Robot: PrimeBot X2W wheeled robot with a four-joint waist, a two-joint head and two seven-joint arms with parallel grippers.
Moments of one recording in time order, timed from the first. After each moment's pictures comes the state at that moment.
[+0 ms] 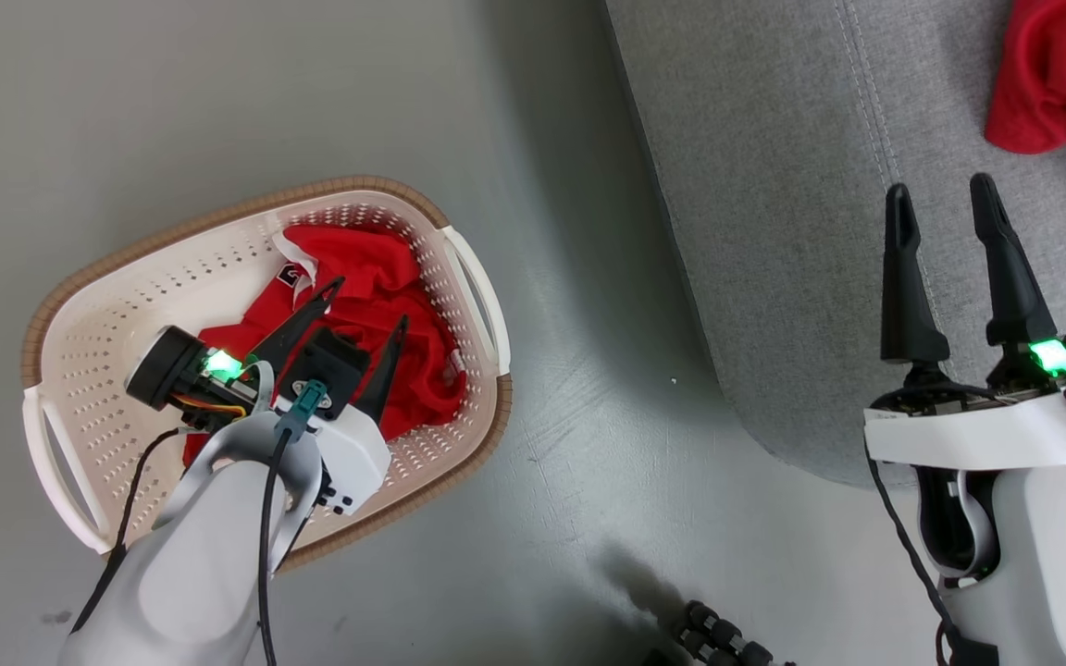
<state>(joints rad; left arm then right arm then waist) -0.61 0.24 -0.50 0.63 0.00 0.00 -0.16 -0.30 -0.04 -0.04 0.13 0.20 0.12 -0.25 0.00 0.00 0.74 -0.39</state>
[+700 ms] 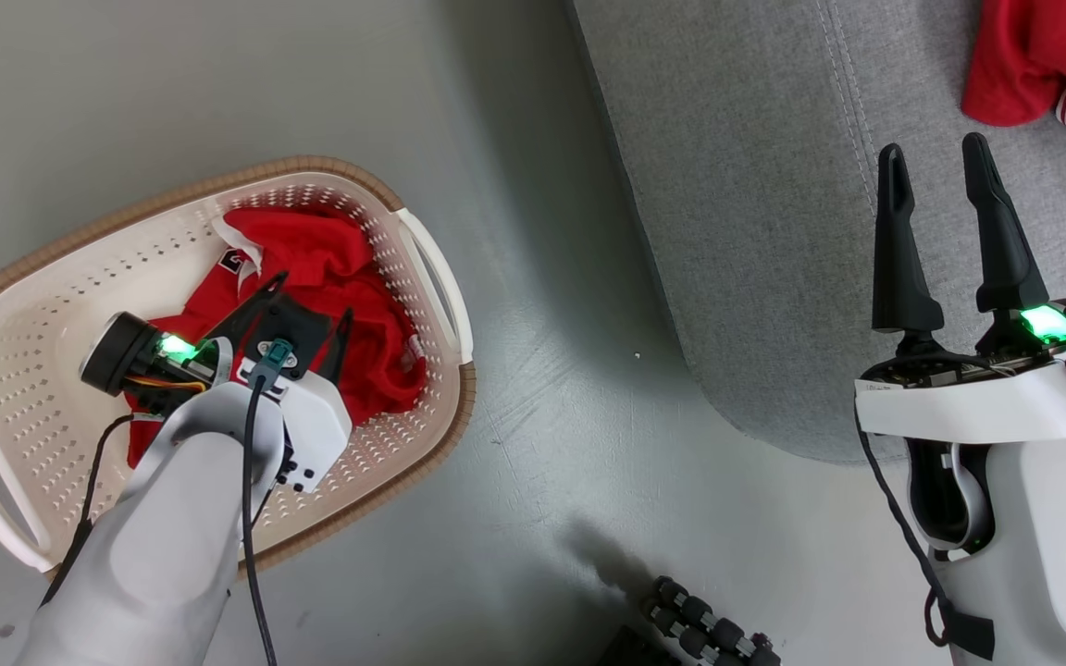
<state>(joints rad) -0.68 0.25 -0.49 0.76 0.00 0.00 -0.08 -0.37 -0.04 -0.01 0.14 0.24 0.12 -0.25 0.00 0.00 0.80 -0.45</state>
